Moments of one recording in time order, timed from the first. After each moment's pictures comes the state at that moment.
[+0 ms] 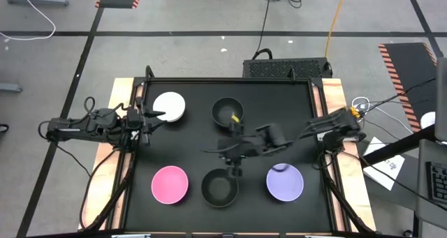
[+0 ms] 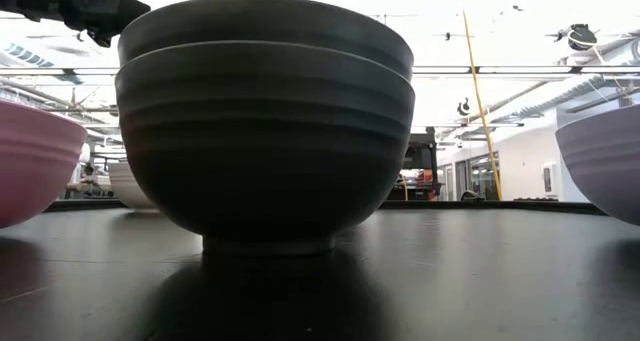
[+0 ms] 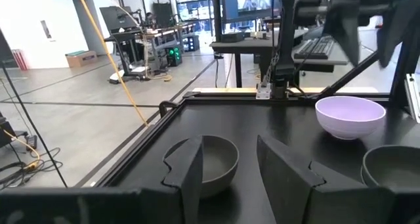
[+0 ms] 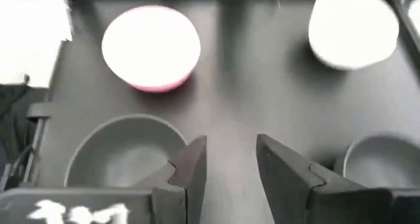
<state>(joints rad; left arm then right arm) -0.07 0.20 0.40 -0.25 -0.31 0.08 0.28 1.80 1.81 -0.82 0.24 0.21</state>
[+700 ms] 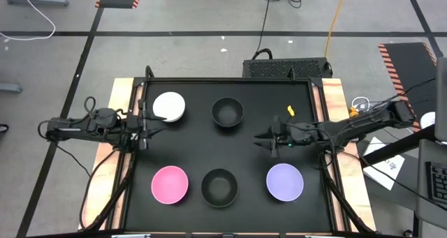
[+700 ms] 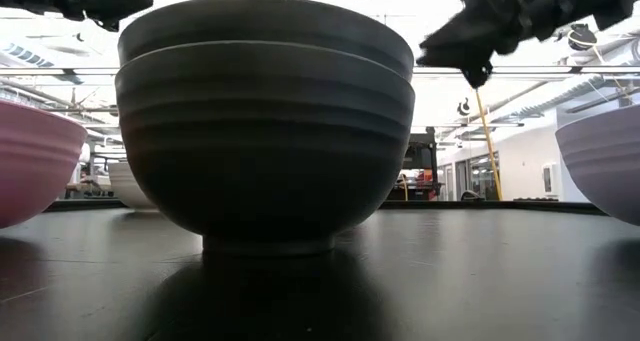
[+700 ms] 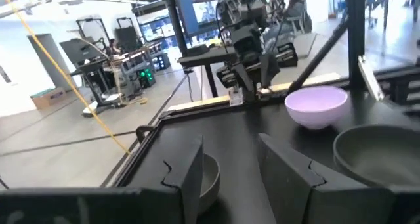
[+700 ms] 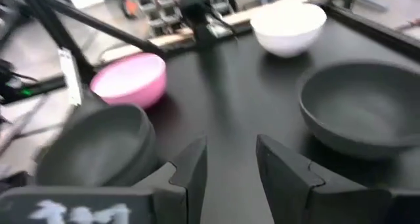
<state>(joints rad) -0.07 0.22 0.40 -0.21 -0.16 0.26 0.16 1.01 0.46 0.20 0.23 0.35</state>
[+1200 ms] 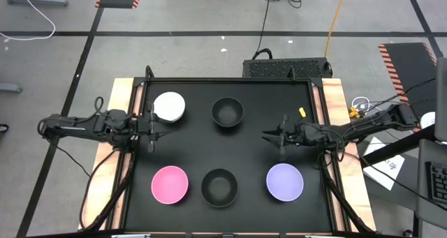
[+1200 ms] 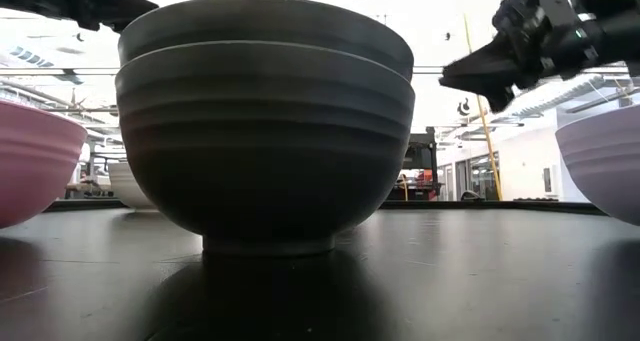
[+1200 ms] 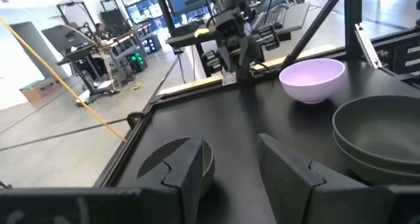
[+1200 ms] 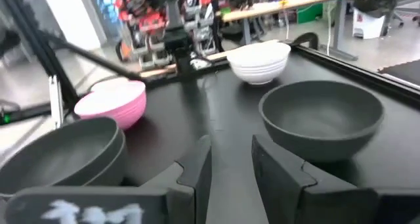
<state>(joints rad) -0.07 0.37 0.40 -0.16 -0.14 0.29 0.14 0.85 0.14 0.58 0.29 0.27</state>
